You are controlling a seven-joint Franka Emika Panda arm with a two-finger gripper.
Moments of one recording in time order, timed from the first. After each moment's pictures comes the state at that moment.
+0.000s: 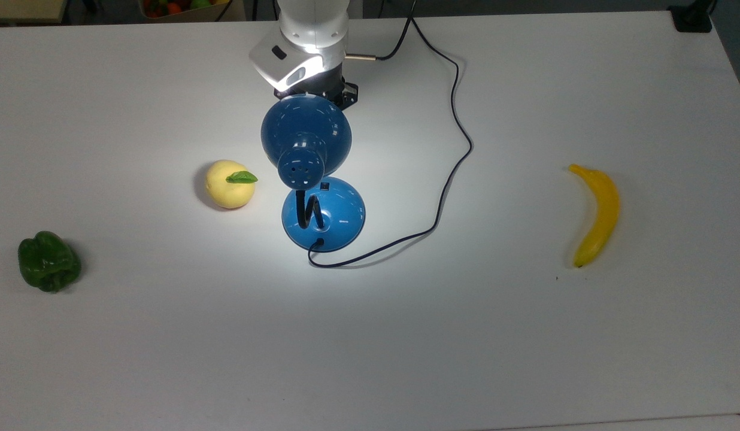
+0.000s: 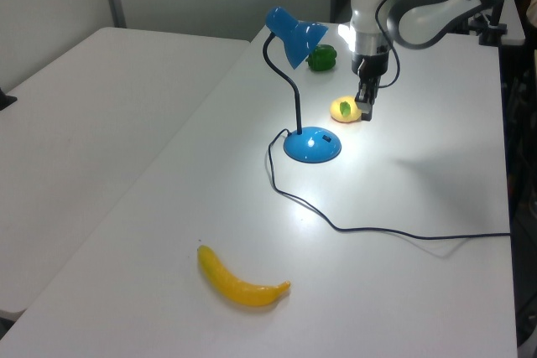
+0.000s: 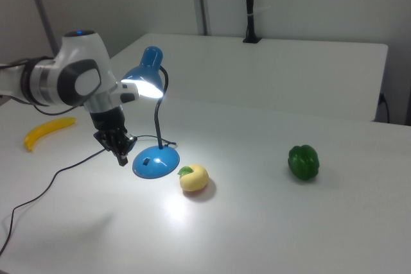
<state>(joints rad) 0.11 0.09 0.01 -2.02 -0.08 2.10 0.13</state>
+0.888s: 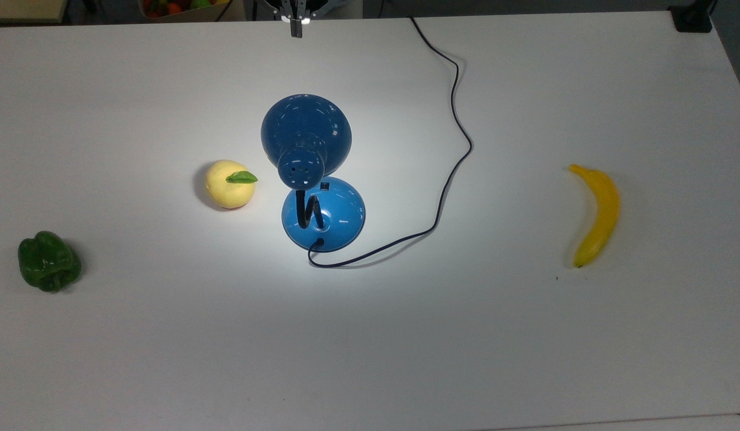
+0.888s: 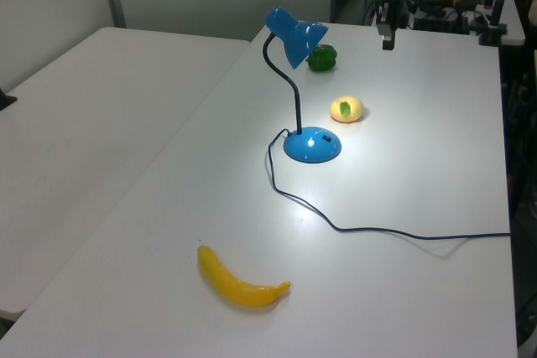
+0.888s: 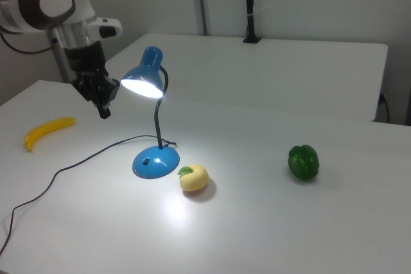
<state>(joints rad) 0.10 -0.02 0.00 -1.72 -0.08 1.65 0.08</state>
